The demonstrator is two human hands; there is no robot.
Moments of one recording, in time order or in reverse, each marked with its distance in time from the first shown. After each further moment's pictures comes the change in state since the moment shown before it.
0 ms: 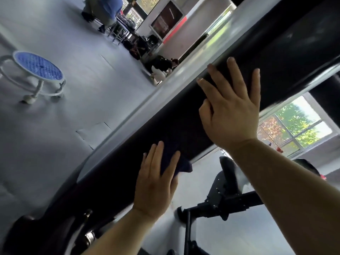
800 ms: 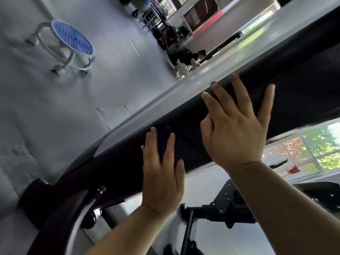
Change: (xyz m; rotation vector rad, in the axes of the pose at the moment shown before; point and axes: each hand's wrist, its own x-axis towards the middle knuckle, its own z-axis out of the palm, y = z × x) left_hand -0.017 -0.004 -0.010 -0.189 0.117 -0.441; right_hand -0.038 -0.071 0.029 0.000 -0.029 -0.079
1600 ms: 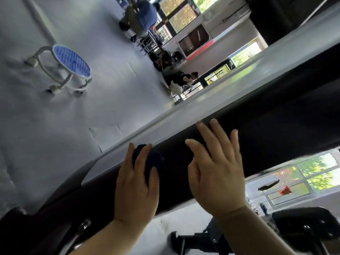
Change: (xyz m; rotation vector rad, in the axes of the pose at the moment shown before) left_hand 0.047 -0.014 -0.031 -0.090 -0.101 -0.249; right_hand -0.007 -0.008 -0.007 0.264 -0.048 -0.039
